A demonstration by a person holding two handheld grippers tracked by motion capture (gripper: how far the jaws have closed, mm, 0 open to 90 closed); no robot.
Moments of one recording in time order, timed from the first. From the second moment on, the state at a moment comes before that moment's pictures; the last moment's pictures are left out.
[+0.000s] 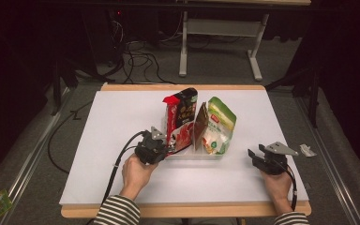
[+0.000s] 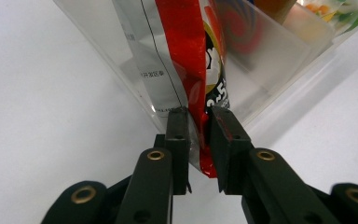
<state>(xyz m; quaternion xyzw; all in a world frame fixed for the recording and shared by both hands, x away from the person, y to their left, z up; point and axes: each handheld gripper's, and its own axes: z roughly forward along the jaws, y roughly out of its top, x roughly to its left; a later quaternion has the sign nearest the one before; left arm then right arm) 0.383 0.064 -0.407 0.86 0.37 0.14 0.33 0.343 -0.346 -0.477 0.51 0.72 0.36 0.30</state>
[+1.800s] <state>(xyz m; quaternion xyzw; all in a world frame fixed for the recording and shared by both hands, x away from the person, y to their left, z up) 0.431 0.065 -0.361 0.80 0.41 0.14 0.41 0.342 -0.346 -0.477 0.51 0.72 0.36 0.30</state>
